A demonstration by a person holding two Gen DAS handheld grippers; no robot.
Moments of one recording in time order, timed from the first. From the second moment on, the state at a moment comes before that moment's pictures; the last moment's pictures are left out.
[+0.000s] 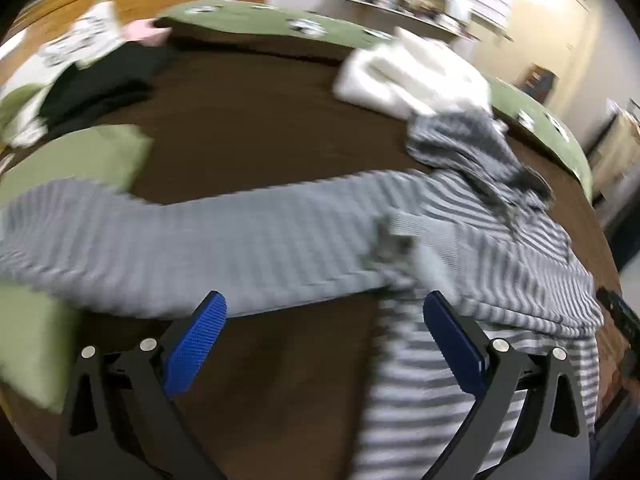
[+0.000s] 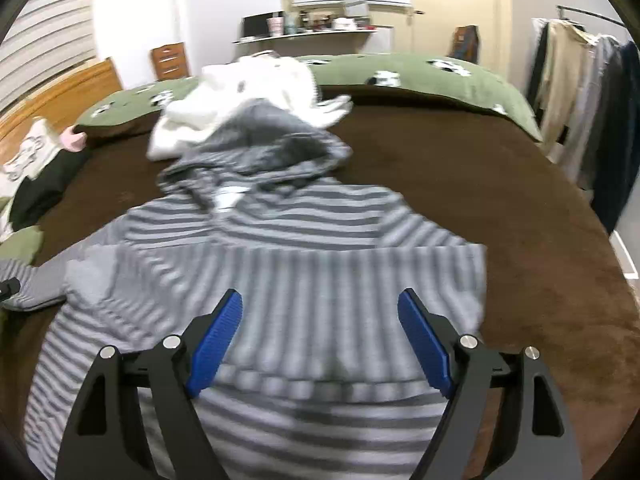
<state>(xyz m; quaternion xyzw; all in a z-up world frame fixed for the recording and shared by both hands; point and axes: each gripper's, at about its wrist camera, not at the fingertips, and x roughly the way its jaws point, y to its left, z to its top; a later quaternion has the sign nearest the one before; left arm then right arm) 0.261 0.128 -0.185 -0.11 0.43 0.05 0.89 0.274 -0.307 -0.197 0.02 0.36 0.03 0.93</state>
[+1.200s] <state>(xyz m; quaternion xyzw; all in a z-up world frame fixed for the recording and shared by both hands) 0.194 0.433 -0.214 -0.37 0.39 0.24 0.81 0.240 -0.185 -0.189 0.00 0.39 0.10 0.92</state>
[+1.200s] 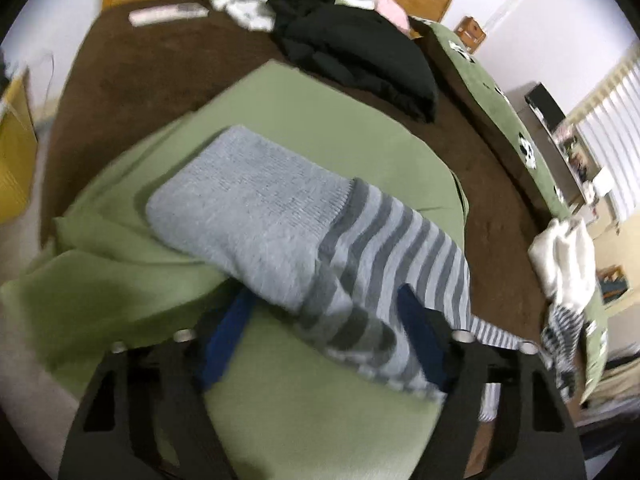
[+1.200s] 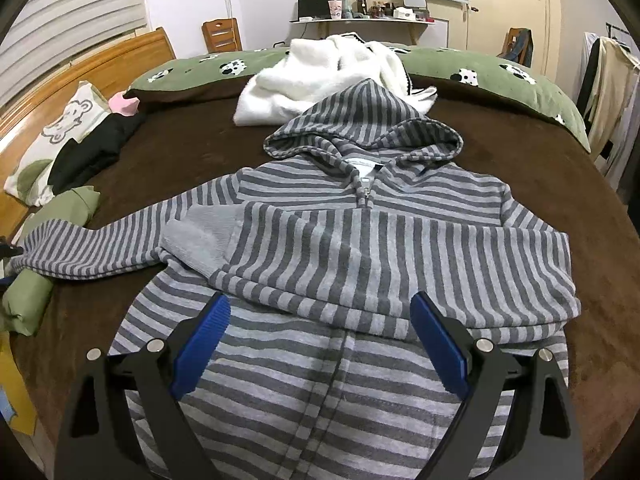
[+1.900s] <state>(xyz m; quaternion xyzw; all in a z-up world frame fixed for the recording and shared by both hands) 0.206 0.392 -0.123 -0.34 0.26 0.12 0.90 0.295 -0.106 -0.200 -0.02 0.40 0.18 0.90</state>
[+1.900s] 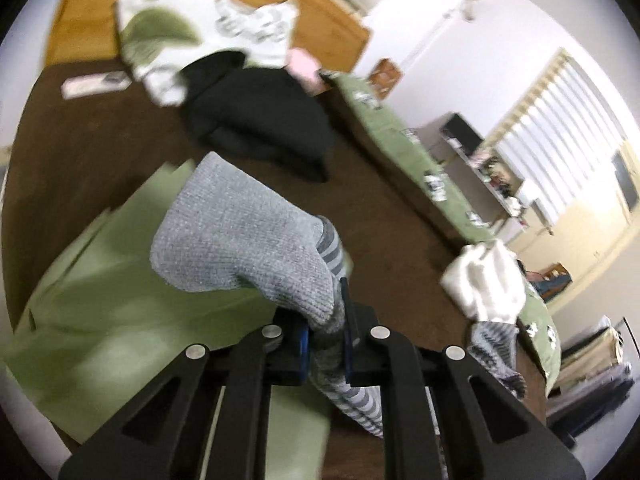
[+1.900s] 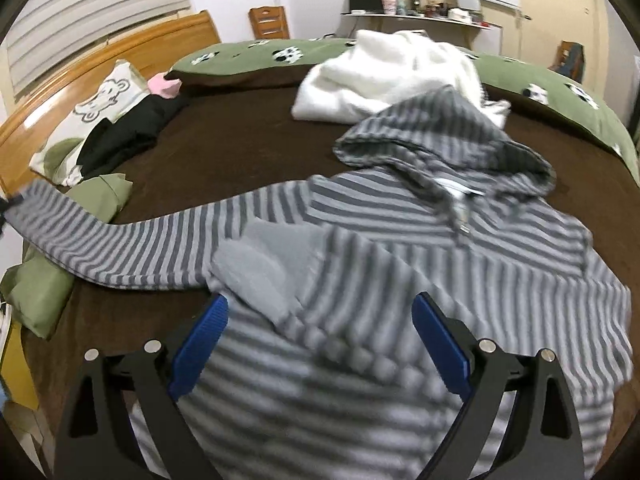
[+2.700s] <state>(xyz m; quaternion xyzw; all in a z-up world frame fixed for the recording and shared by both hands) 0.264 0.242 0.043 -0.19 0.19 -0.13 0.95 0.363 -0.046 -0.269 -0.08 0.46 0.18 0.87</state>
